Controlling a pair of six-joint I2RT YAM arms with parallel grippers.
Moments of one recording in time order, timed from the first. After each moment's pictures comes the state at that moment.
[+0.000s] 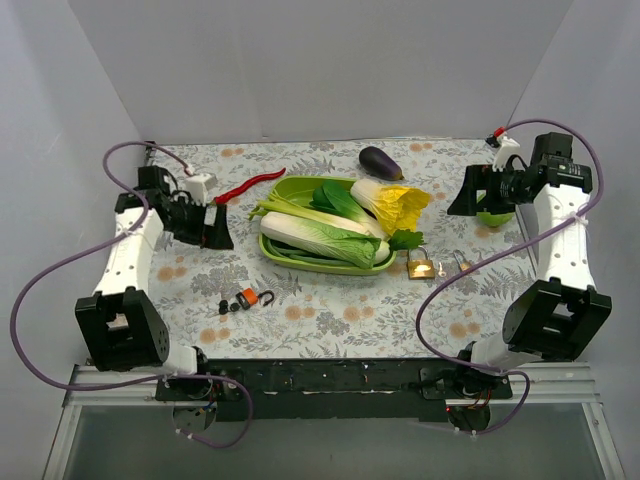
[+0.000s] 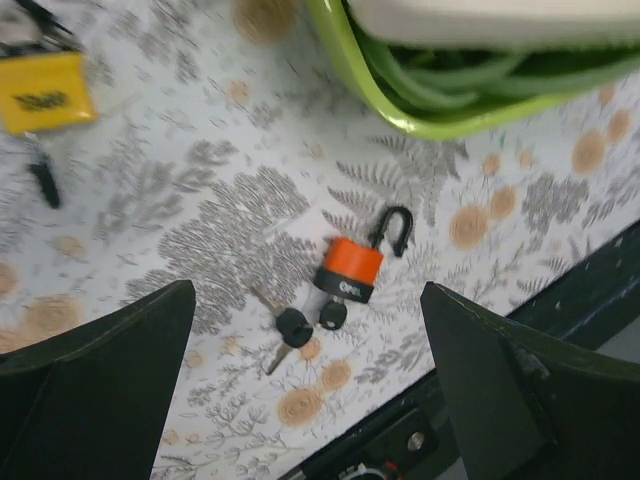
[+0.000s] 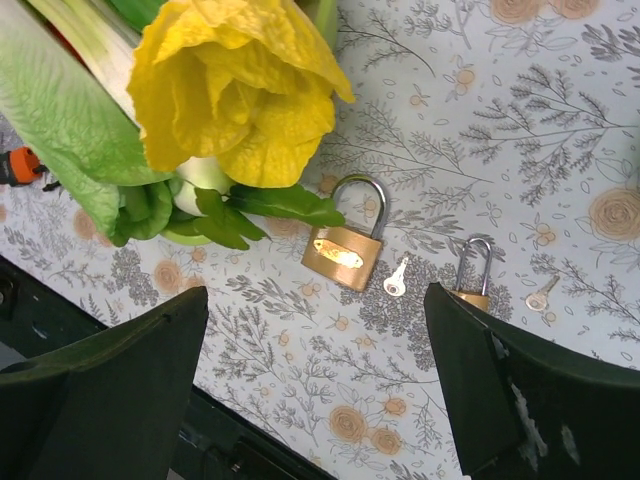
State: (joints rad) left arm 0.16 1.45 1.30 -0.98 0.61 0.34; right arm -0.25 1.49 1.52 -1.09 -0.68 -0.32
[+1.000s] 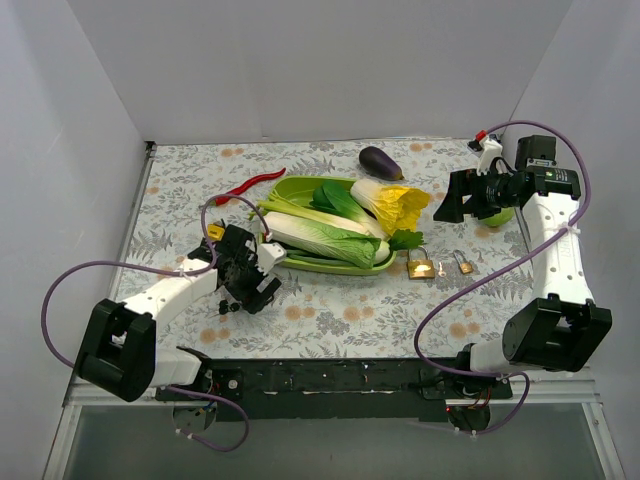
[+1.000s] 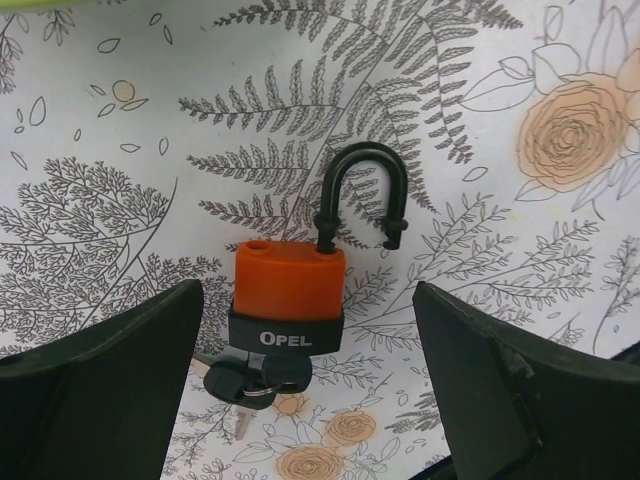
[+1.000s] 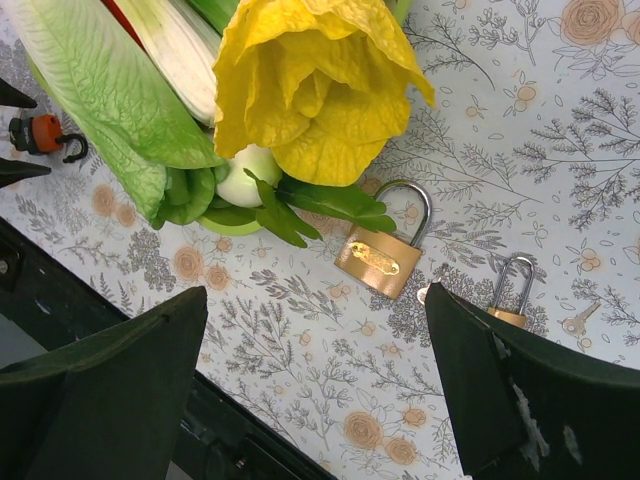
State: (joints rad) left arm -0.41 1.29 0.71 -0.62 0.18 0.38; right arm -0.14 1.41 1.47 -1.08 -0.69 -0.31
